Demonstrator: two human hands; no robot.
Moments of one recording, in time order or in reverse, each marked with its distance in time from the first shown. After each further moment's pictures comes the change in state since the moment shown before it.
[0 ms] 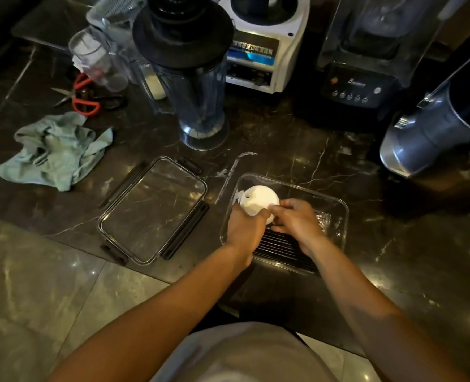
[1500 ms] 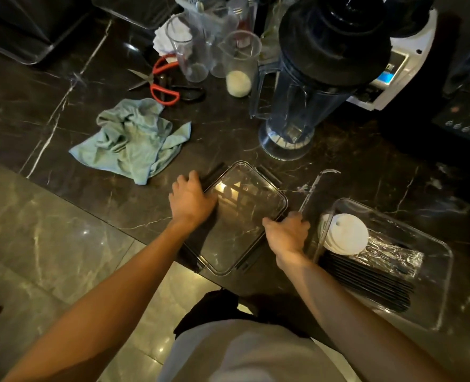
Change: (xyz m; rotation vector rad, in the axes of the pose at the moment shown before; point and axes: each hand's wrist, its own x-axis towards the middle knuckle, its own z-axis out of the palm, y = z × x) left_hand 0.115 0.016 -0.280 0.883 0.329 0.161; right_hand 0.003 -0.033 0.222 -0.404 0.261 0.151
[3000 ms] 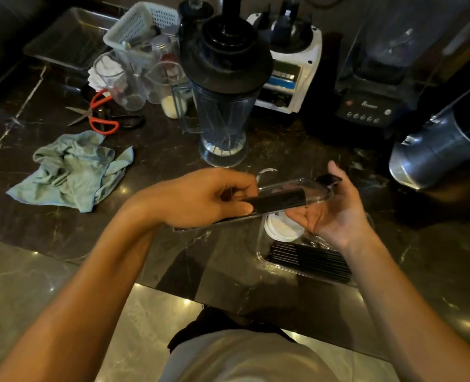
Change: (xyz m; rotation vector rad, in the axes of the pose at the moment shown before) left_hand -0.103 0.159 -0.094 -0.089 -0.728 1.027; right_hand 0.000 0.034 -0.216 1.249 -0.644 0.055
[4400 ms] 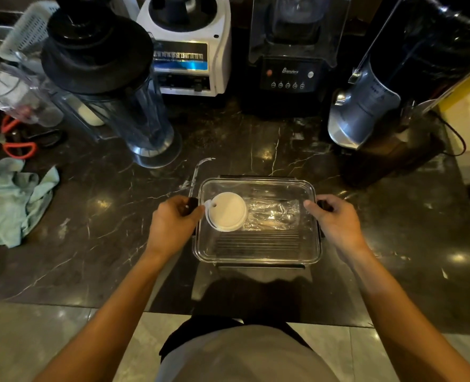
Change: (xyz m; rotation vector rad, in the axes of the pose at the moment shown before) left_hand 0.094 -0.059 0.142 -0.195 0.660 -0.576; right_hand -0.037 -0.016 -0.170 -0.871 0.624 -0.483
